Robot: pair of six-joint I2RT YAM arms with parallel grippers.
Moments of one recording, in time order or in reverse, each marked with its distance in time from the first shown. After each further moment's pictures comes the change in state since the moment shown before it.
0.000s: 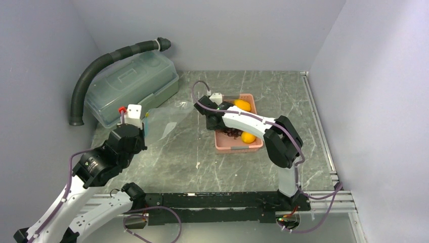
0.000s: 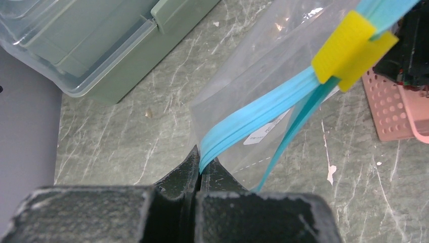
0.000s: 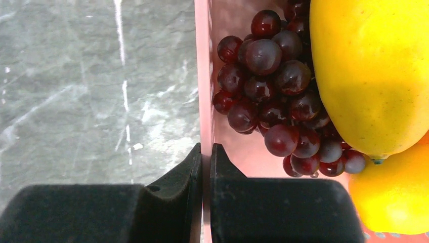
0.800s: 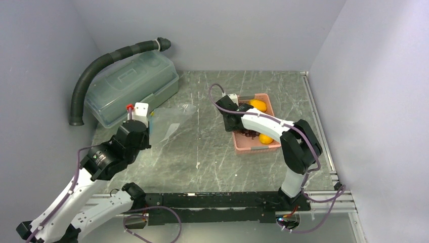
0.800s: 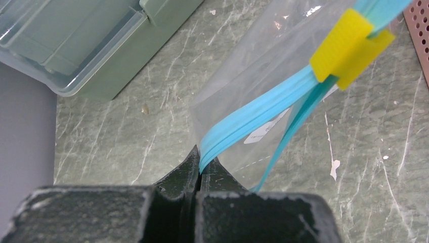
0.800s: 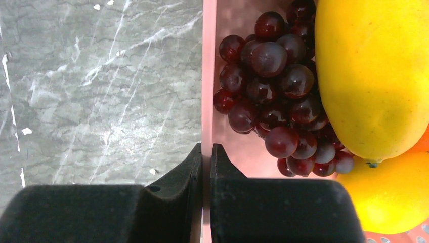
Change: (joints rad) left arm 0.000 0.063 -0.004 0.006 0.017 0.000; right arm -0.147 -0.199 -0.281 0.086 -0.033 -0.232
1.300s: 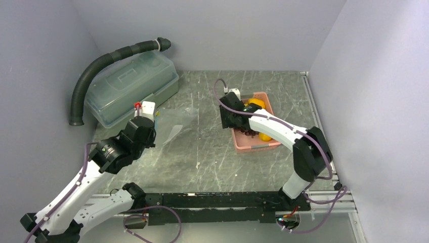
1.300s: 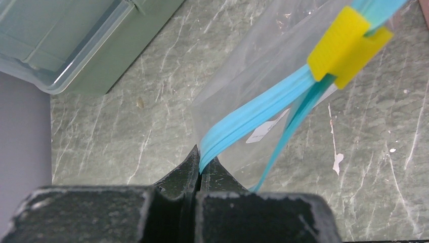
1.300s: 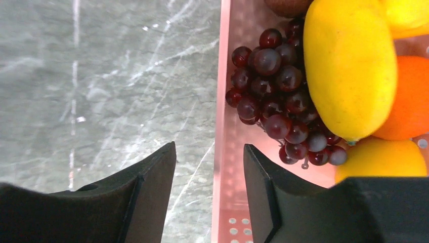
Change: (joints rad) left arm 0.000 0.069 0.000 0.000 0.020 -0.009; right arm -0.005 -0.094 -0.018 0.044 -0.047 -0.051
